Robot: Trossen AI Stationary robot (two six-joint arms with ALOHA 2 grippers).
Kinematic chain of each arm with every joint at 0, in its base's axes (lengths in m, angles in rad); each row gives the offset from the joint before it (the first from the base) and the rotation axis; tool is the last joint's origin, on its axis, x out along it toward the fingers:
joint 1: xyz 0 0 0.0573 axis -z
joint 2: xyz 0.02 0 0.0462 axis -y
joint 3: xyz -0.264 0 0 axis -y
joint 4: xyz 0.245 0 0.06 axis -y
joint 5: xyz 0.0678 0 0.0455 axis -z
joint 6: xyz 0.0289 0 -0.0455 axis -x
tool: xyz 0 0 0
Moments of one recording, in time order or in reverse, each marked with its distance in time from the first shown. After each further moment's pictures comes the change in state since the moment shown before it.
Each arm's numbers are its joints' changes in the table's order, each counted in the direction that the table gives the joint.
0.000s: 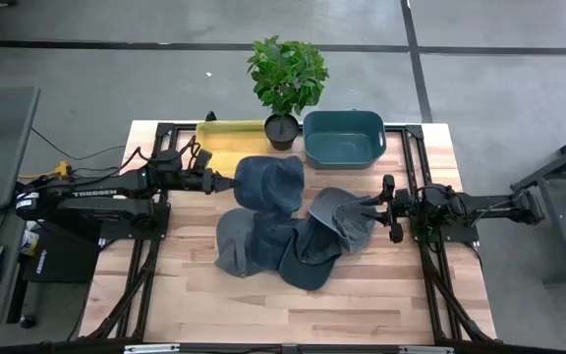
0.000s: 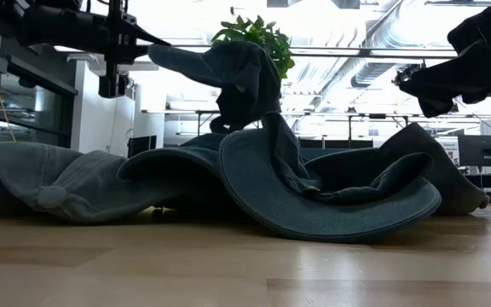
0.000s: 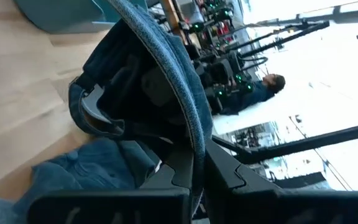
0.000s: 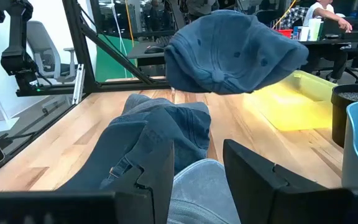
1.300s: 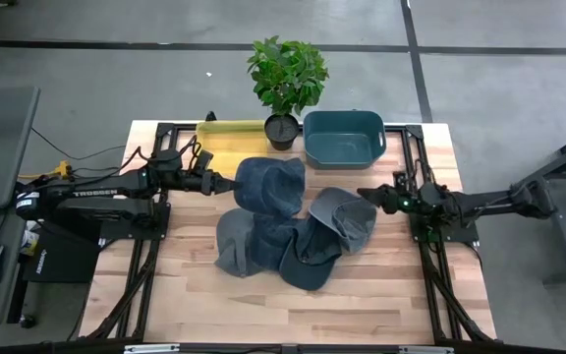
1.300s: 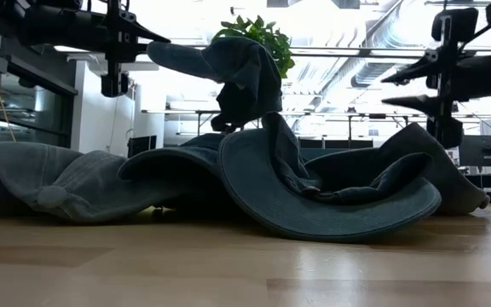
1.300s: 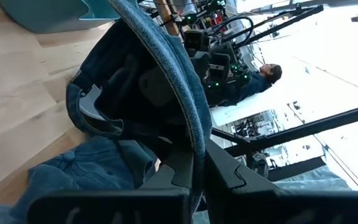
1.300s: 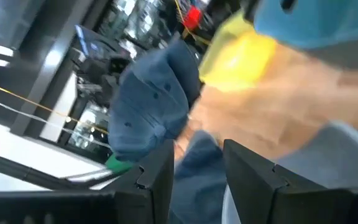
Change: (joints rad) left arm 0.000 -0.008 0.000 0.019 0.040 -0.052; right arm 0.000 -0.246 0.000 0.248 0.288 -1.017
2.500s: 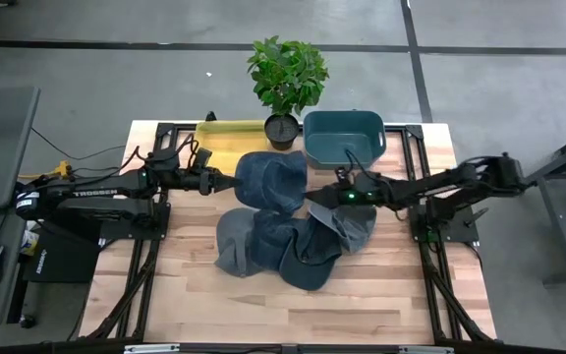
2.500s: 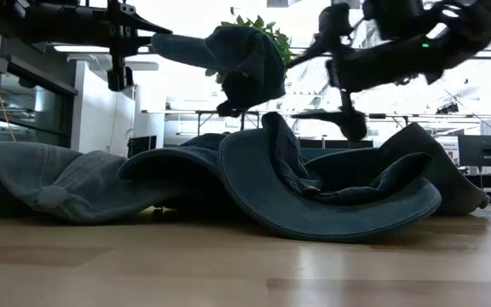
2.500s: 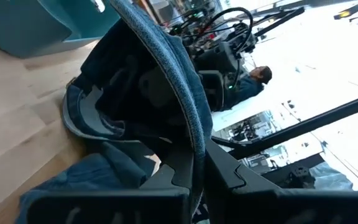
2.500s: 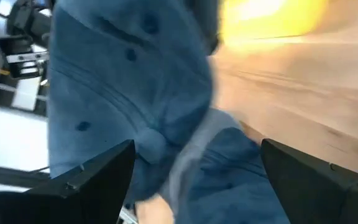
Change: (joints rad) left arm 0.000 0.000 0.000 0.065 -0.013 -0.056; right arm 0.100 -1.062 0.501 0.403 -0.259 -0.048
